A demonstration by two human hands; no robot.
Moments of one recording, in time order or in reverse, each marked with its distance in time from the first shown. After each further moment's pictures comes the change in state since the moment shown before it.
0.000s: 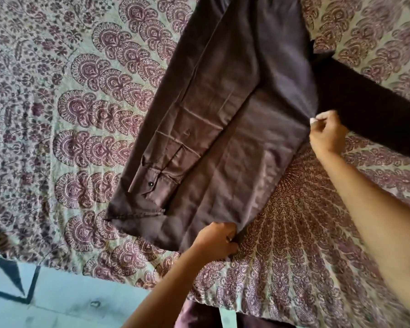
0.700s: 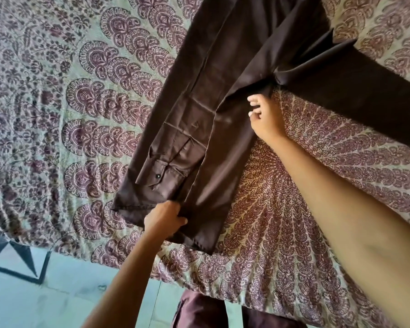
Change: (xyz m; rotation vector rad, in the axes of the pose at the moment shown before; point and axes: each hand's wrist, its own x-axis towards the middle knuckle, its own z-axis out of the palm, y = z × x) left_hand -0.033 -0.074 -0.062 0.072 0.150 -0.513; right_hand -0.032 -0.093 0.075 0.171 -0.442 -0.366
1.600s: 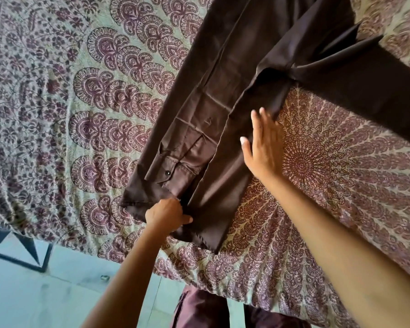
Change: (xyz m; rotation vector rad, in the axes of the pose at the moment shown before) left_hand 0.009 -0.013 -0.010 0.127 -0.107 -0.150; right_hand -0.069 -0.002 0.053 -0.406 0.126 -0.195
